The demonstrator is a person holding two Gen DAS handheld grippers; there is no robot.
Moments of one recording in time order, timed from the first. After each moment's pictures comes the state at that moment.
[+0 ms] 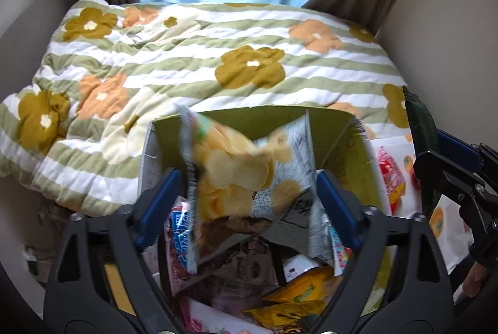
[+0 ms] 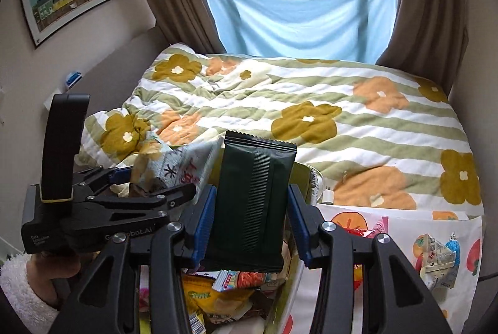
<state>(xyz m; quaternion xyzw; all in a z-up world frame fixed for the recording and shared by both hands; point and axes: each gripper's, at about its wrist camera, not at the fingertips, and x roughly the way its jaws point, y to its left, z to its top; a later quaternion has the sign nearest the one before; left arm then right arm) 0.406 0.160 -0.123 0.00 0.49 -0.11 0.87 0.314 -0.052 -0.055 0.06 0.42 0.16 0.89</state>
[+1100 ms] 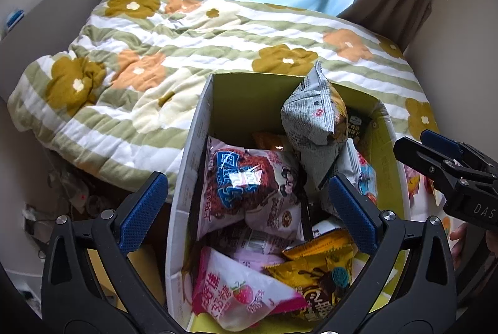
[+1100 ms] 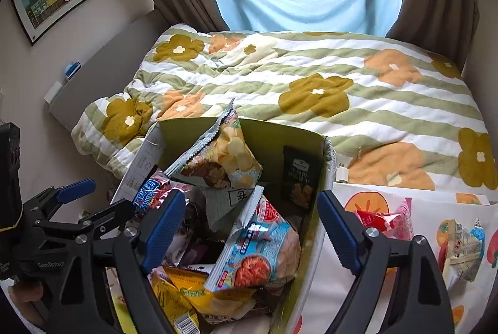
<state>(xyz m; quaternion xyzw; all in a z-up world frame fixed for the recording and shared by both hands) 0.337 0.195 -0.124 -0.04 0.48 -0.03 0.88 0.330 -0.043 -0.095 0.07 0.46 0.18 0.87</state>
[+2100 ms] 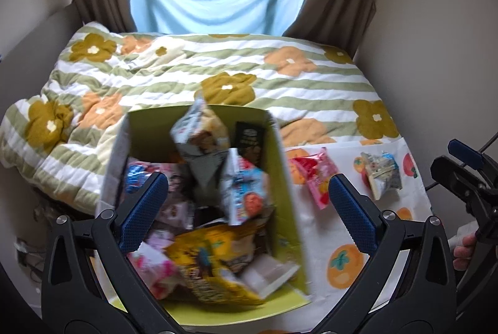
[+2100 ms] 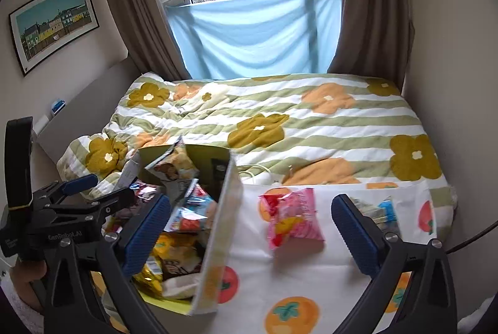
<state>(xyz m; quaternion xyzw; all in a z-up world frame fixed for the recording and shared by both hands) 0.278 0.065 -0.057 -0.01 0.41 -0.11 0.90 0.214 -0.165 -0.022 0.08 0.37 0.08 0.92</state>
